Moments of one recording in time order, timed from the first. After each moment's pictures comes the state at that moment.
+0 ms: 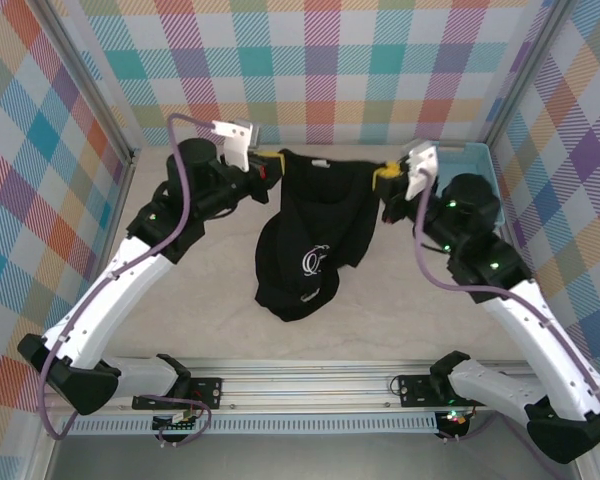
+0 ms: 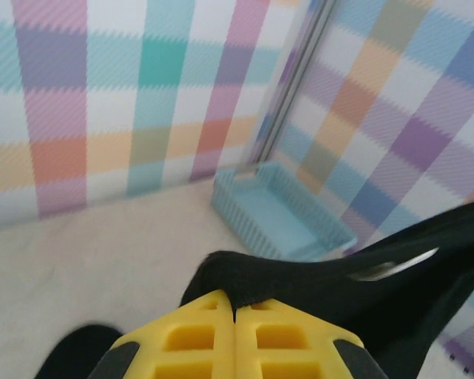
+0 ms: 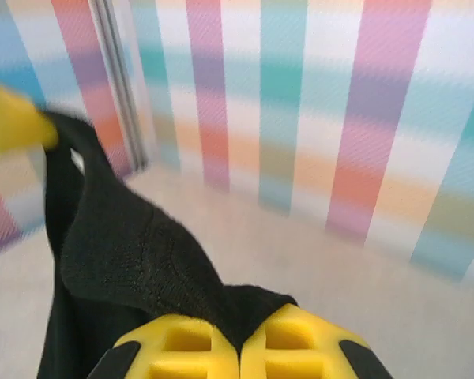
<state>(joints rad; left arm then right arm) -0.59 1.27 1.51 -0.38 0.16 -0.26 0.55 0.98 1.27 -0.33 -0.03 -0.03</state>
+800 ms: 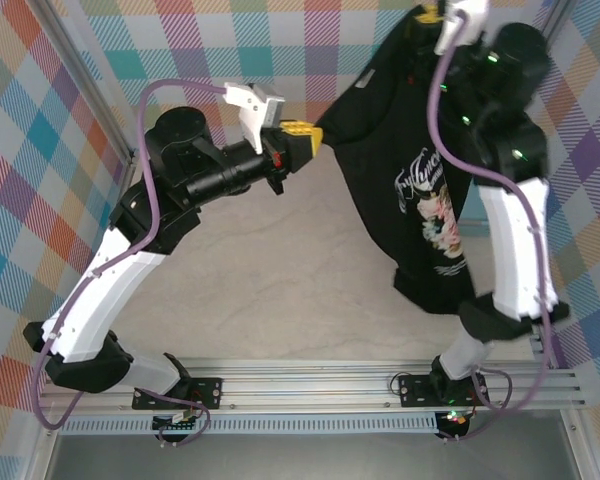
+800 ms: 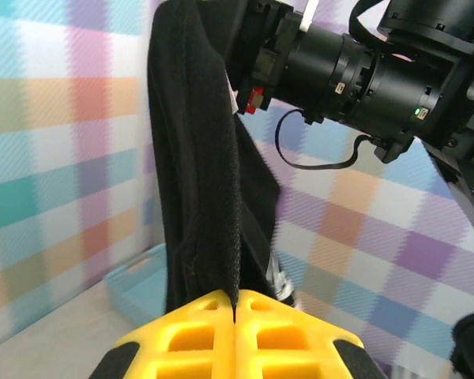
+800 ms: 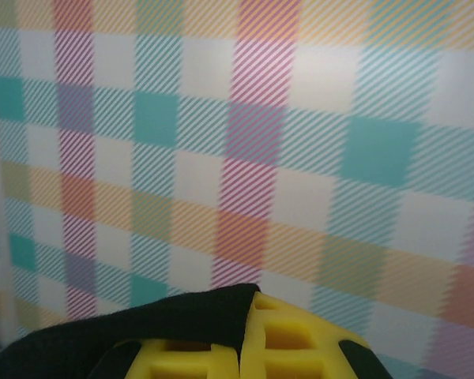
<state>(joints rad) -0.75 1.39 1.94 -0.52 0.22 -0.17 0.38 1.75 2.54 -0.62 -0.04 -0.13</state>
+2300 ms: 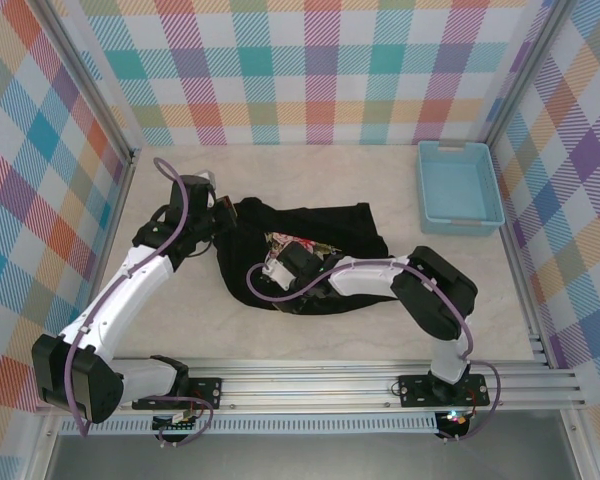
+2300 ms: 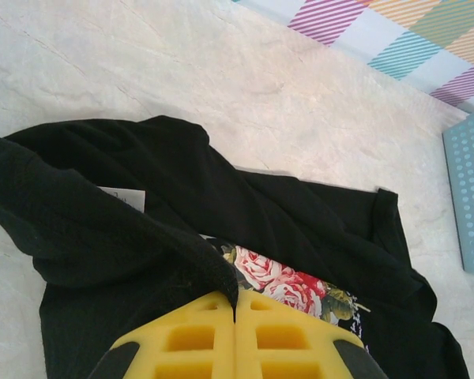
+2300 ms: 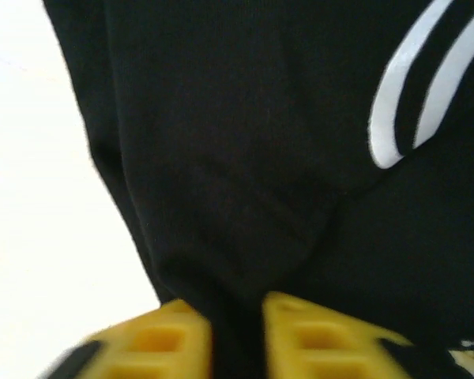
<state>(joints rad) -0.33 1.23 1.10 -0.53 -0.02 -0.58 0.96 1.89 1.09 -0.24 -0.21 -0.03</state>
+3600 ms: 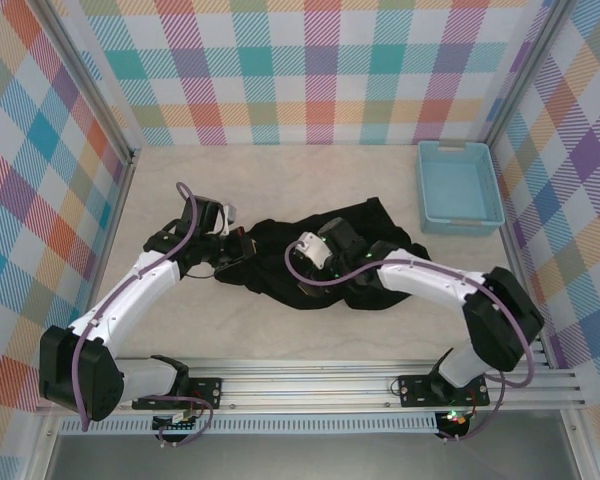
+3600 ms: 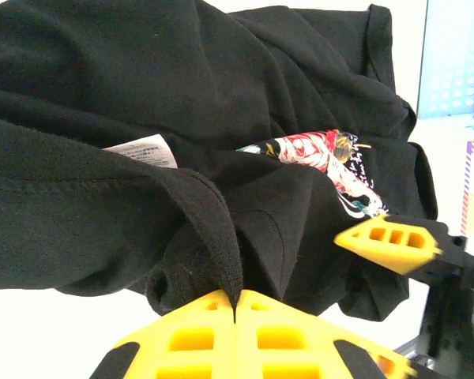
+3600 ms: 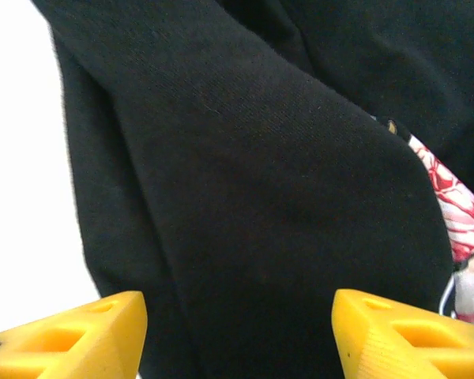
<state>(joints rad) -0.35 1.24 0.97 -0.62 0.36 -0.65 0.81 1.55 0.97 -0.35 -0.17 -0.17</state>
